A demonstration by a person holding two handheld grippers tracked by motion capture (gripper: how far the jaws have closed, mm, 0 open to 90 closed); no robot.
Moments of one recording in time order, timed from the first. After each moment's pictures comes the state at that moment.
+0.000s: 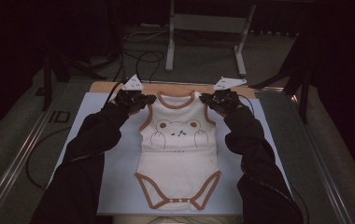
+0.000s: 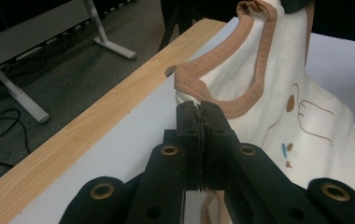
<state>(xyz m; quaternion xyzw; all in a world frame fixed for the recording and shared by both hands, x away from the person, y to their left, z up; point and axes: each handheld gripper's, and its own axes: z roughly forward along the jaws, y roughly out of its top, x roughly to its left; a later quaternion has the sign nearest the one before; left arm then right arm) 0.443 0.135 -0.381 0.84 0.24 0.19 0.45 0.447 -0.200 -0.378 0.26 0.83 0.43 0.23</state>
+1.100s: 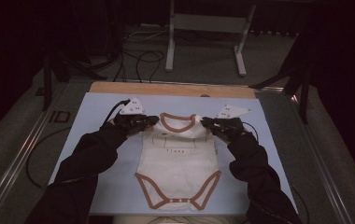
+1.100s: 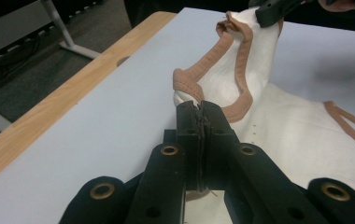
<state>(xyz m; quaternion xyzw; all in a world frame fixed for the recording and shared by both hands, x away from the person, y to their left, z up) 0.381 0.132 -0.401 0.85 0.19 0.15 0.46 0.375 -0.209 -0.413 0.25 0.83 0.45 0.21</state>
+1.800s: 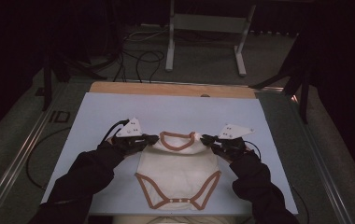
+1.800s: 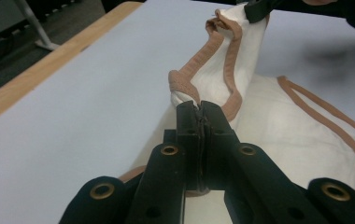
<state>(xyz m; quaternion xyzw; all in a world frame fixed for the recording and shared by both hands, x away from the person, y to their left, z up) 0.334 0.134 -0.425 0.86 0.17 0.13 0.46 0.326 -0.211 -0.432 0.24 0.84 0.46 0.19</state>
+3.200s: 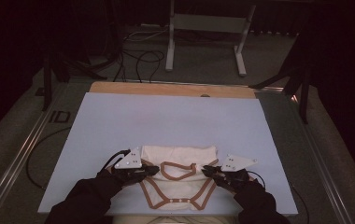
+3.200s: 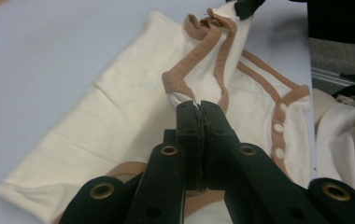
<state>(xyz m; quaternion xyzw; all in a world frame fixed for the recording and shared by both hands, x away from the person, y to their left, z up) 0.270 0.131 -0.473 0.87 0.15 0.06 0.46 0.256 -0.221 -0.474 0.24 0.85 0.45 0.13</state>
